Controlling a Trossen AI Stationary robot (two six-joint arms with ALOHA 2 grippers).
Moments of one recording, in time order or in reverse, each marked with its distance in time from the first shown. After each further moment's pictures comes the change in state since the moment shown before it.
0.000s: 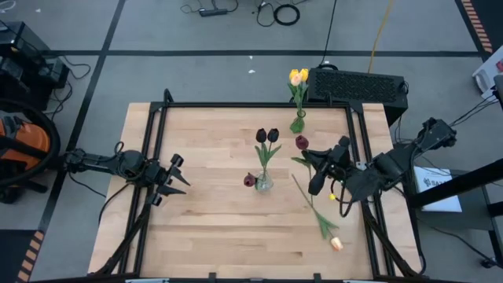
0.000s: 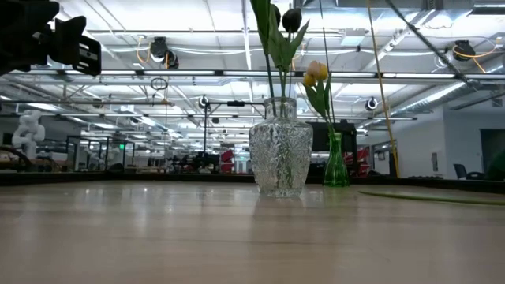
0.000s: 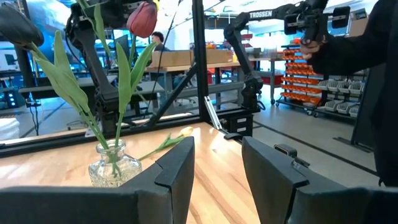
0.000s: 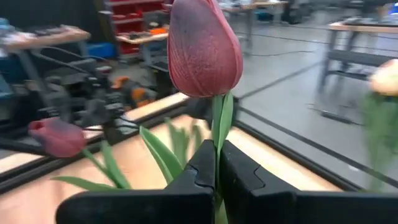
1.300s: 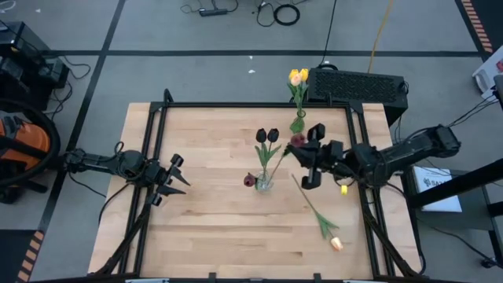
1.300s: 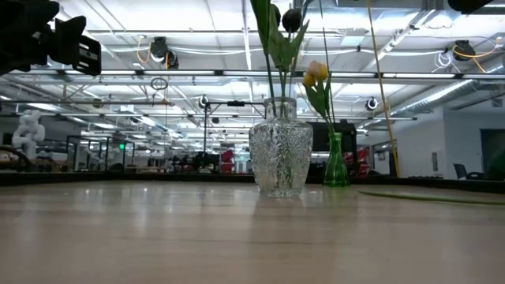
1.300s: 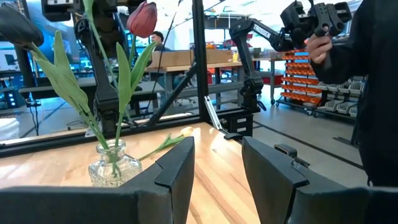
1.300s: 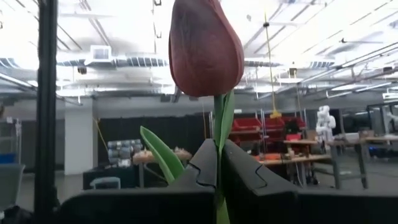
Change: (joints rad) left arm 0.000 0.000 0.000 0.000 0.000 0.000; right arm -0.325 0.040 -0.463 1.515 -0.740 -0.684
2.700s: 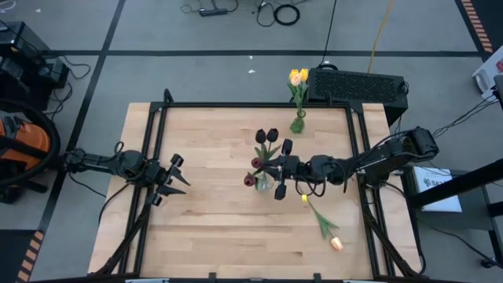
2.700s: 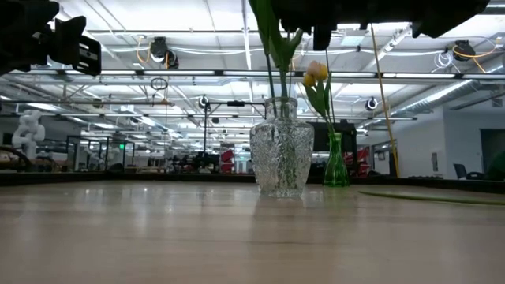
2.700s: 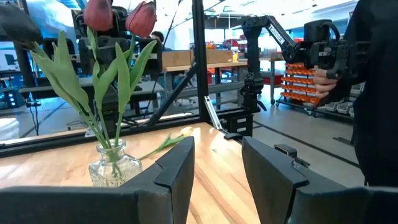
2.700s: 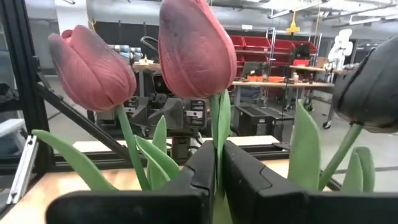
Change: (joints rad) left arm 0.000 0.000 0.000 0.000 0.000 0.000; right arm -0.052 0.320 0.060 -0.183 -0.052 0.080
